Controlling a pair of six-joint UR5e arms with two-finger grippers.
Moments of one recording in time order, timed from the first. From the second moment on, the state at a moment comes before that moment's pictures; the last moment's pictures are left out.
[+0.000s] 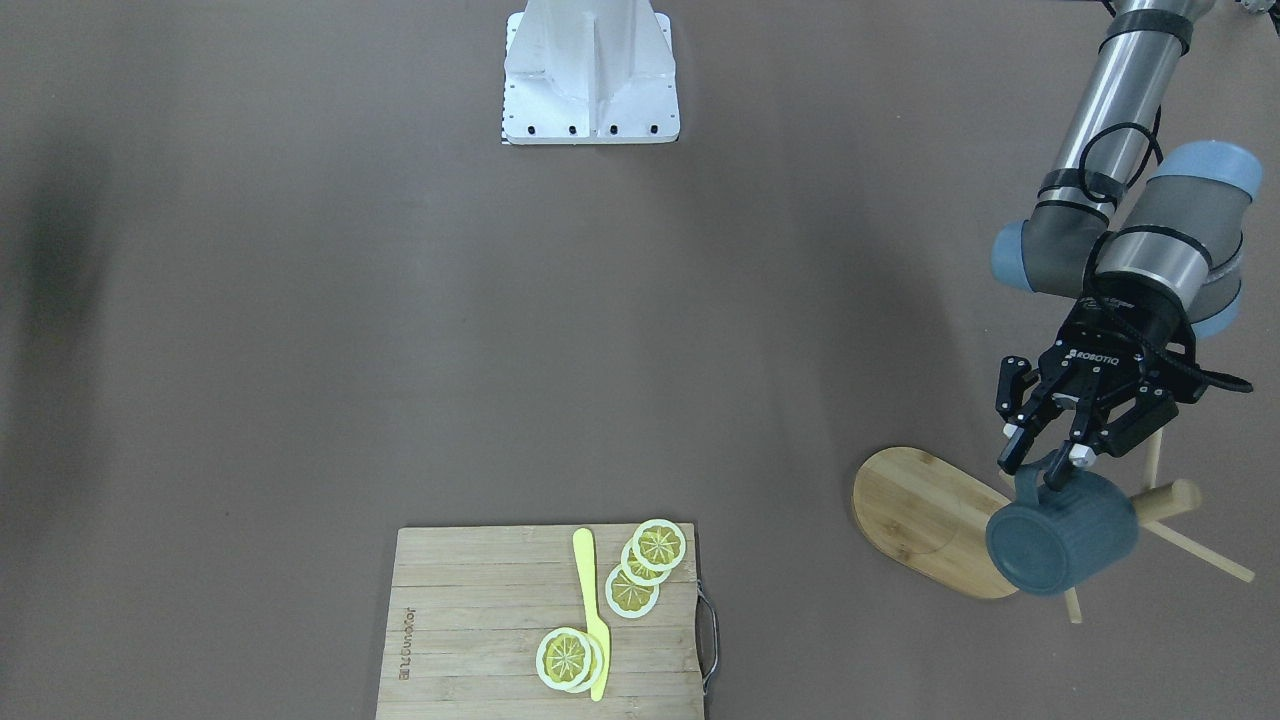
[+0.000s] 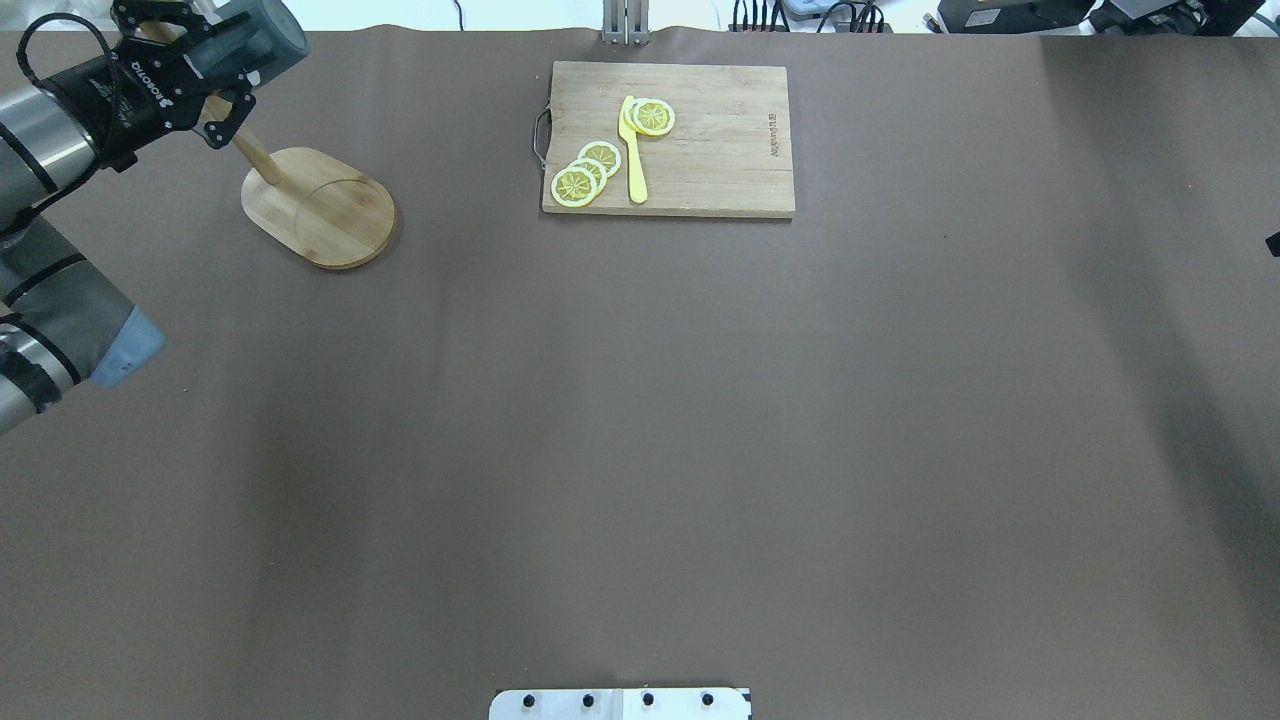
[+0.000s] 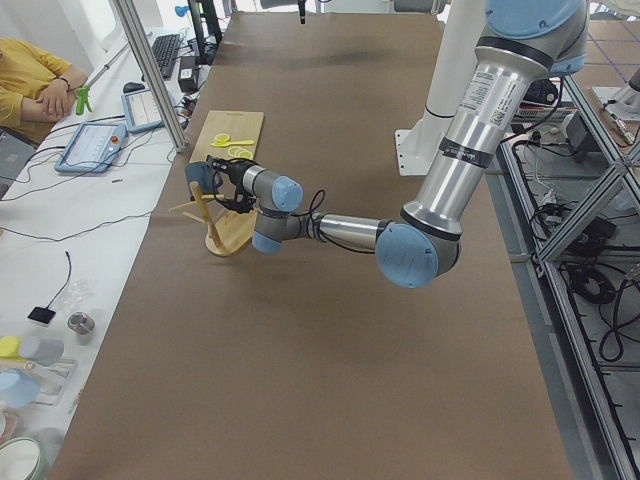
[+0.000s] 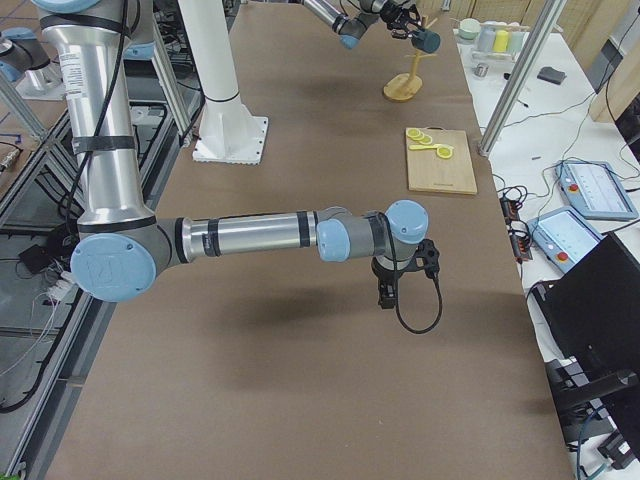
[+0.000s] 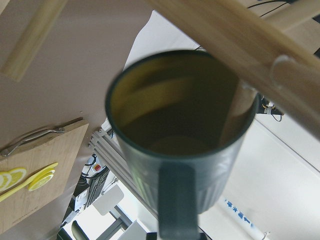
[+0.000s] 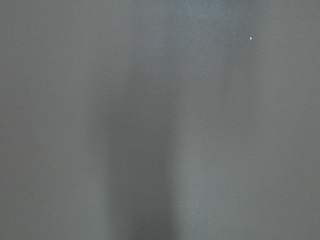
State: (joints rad) left arm -0.97 -1.97 -1.19 -3.40 -1.61 -2.94; right arm 1.42 -1.47 1.59 -1.54 2.42 0.09
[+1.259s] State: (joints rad) left arm -1.01 -1.63 -1.43 -3.48 -1.81 -2.30; right arm 1.42 -1.47 1.59 -1.54 2.42 0.09
